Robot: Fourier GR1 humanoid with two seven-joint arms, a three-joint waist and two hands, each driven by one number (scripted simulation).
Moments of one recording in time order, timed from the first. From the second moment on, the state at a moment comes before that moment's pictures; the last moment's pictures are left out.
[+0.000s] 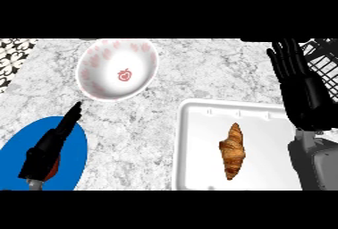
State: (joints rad) left arm 0.02 0.54 -0.28 -1.55 0.15 0.13 -0.01; right arm -0.34 -0.24 0.02 -1.70 -0.15 -0.11 0.12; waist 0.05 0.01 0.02
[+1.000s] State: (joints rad) left arm -0.10 0.32 -0.27 -1.41 0.24 0.08 -0.11; right arm -0.44 -0.07 0.32 -1.30 0.42 -0.87 0.39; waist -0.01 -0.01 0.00
